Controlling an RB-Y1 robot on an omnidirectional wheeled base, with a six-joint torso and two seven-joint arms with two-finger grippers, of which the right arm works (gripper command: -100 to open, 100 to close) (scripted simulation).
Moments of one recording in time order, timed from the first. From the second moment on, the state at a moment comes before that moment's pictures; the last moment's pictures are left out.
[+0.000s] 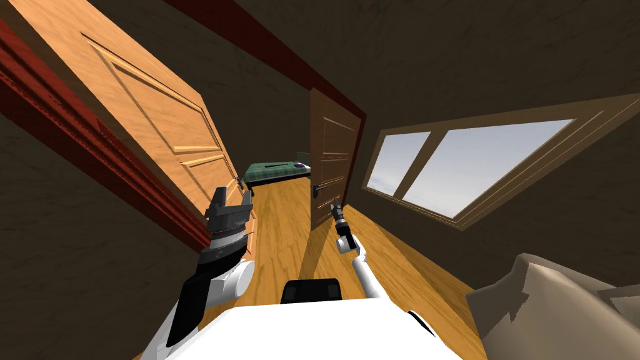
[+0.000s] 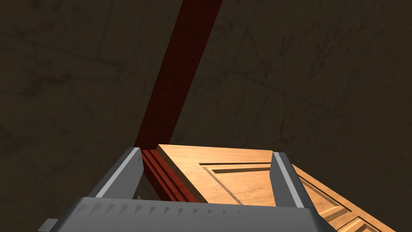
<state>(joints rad) -0.13 -0.09 0.15 -1.26 -0.05 -0.57 -0.09</state>
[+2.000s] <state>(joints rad) -0.47 -0.03 0.24 -0.72 -0.03 -0.56 -0.14</state>
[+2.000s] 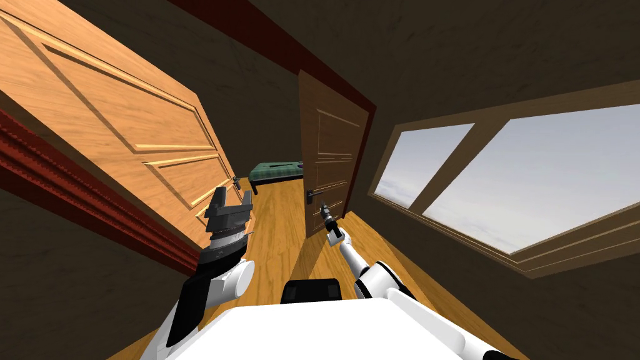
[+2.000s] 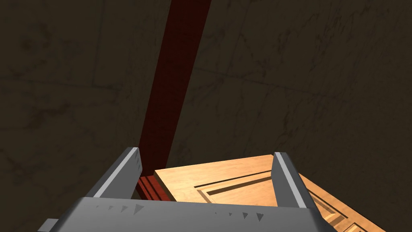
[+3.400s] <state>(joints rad) -0.62 0.00 0.27 -0.47 -0.02 -0.56 -0.17</state>
